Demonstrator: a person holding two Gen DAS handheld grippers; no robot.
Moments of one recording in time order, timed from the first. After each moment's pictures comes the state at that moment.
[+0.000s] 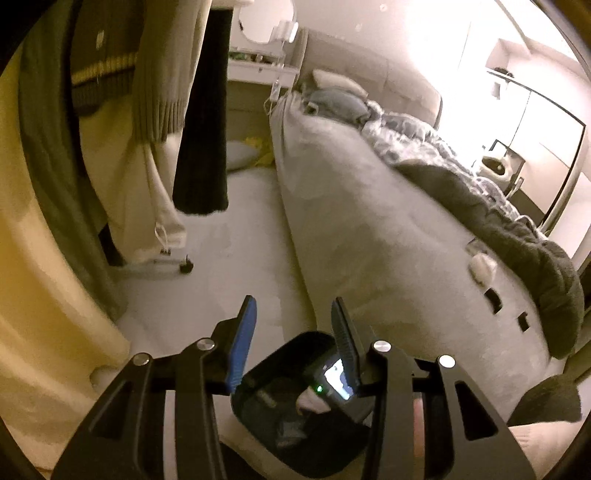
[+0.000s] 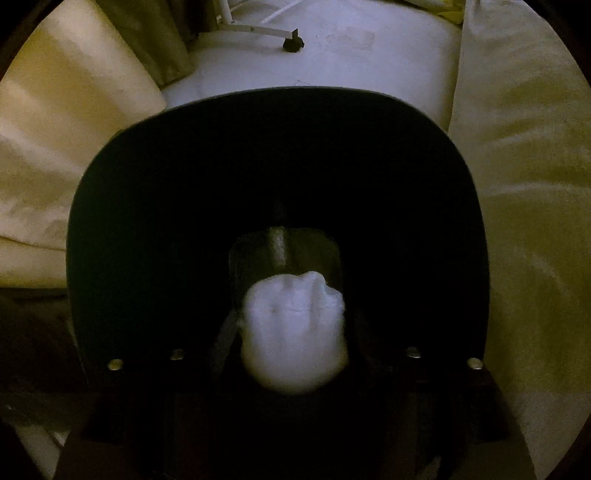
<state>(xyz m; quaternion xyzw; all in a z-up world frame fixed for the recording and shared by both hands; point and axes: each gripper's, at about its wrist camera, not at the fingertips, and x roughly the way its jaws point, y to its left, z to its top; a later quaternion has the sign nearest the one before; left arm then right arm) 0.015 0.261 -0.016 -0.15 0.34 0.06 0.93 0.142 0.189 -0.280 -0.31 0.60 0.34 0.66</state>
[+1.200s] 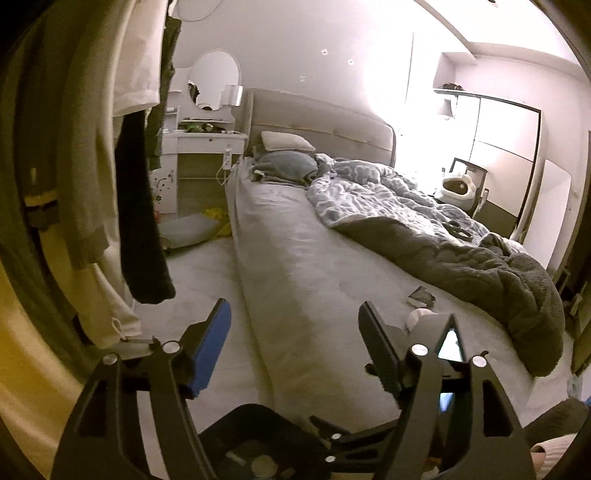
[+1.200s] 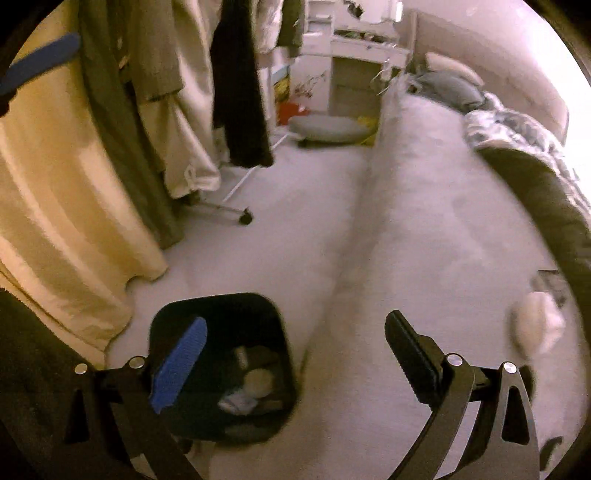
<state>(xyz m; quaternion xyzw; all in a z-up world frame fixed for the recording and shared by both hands) 0.049 0.160 0.063 -0.09 0.23 0.02 0.97 0.159 0.061 -0.060 -0.17 0.39 0.35 0.83</state>
